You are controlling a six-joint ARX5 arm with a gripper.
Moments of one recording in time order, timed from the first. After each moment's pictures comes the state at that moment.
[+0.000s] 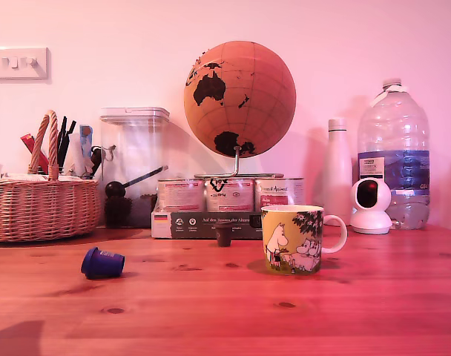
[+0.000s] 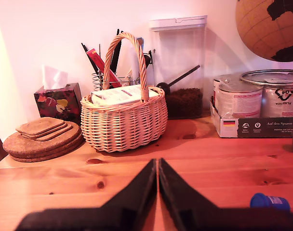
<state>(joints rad) 0.00 0.00 0.02 -0.01 0.00 -0.01</state>
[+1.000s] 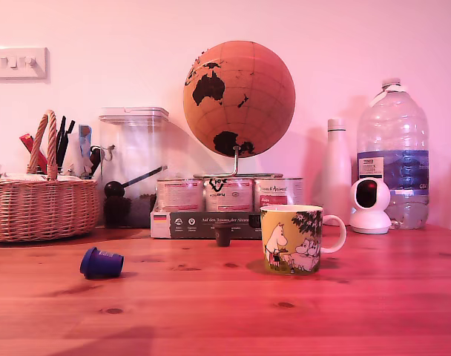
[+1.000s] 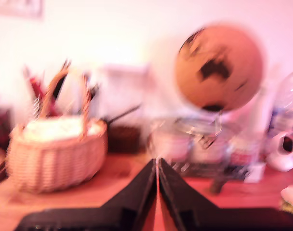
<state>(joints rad) 0.00 0.03 0.12 0.03 0.26 -0.22</state>
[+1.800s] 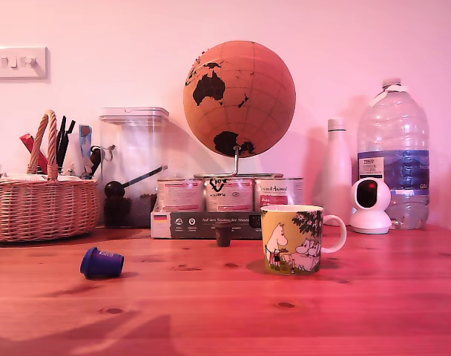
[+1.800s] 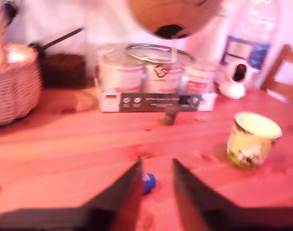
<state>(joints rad) -0.18 0.50 0.12 0.21 0.29 -0.15</state>
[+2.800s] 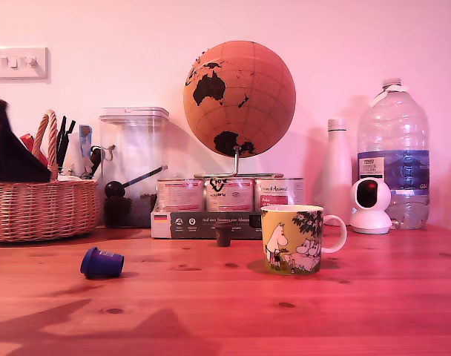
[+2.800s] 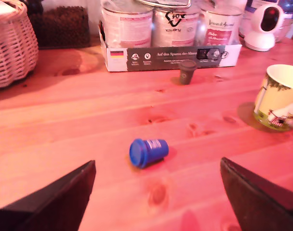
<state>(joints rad) -0.36 0.91 0.12 0.52 0.04 -0.13</state>
